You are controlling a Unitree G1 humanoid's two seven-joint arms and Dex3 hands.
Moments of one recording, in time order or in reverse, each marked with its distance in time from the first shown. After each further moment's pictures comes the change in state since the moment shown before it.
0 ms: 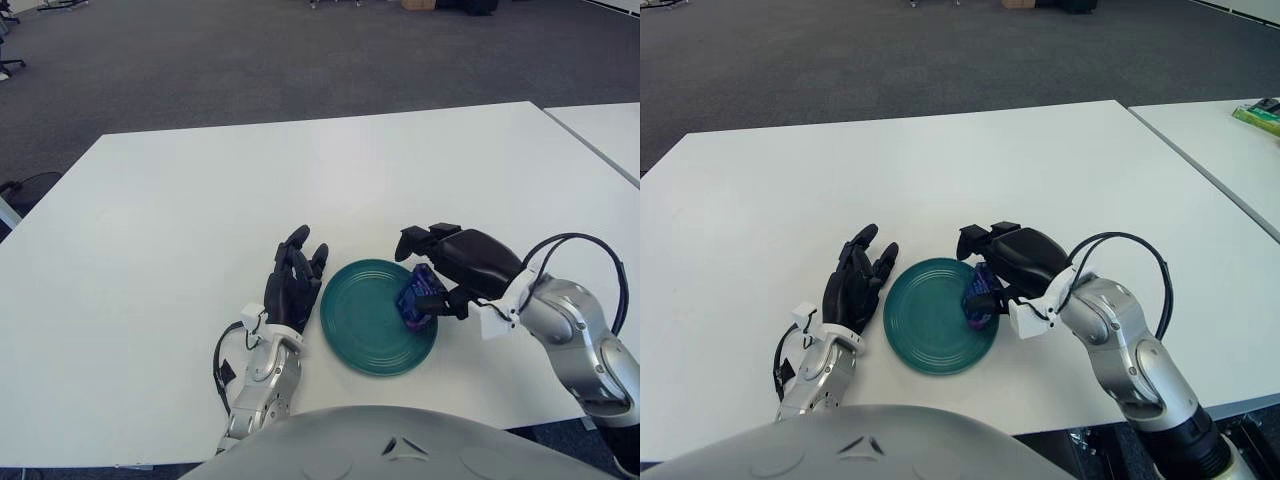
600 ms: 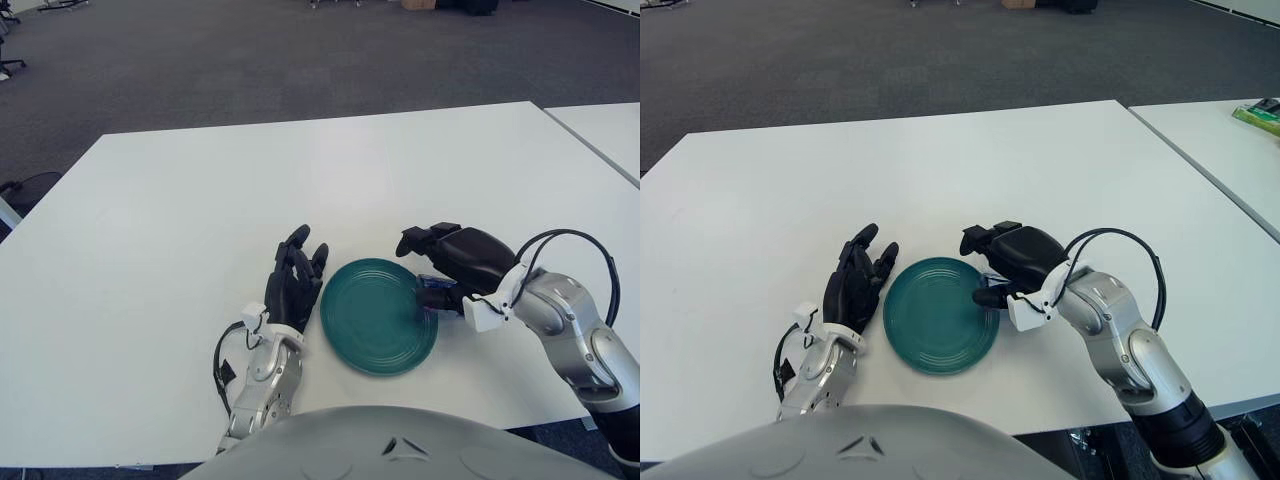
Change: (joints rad) left arm -0.003 0.000 -0.009 -0.002 0.010 0.000 0.016; right arm -0.033 -0.007 0.011 0.074 -0.052 -0.076 0.004
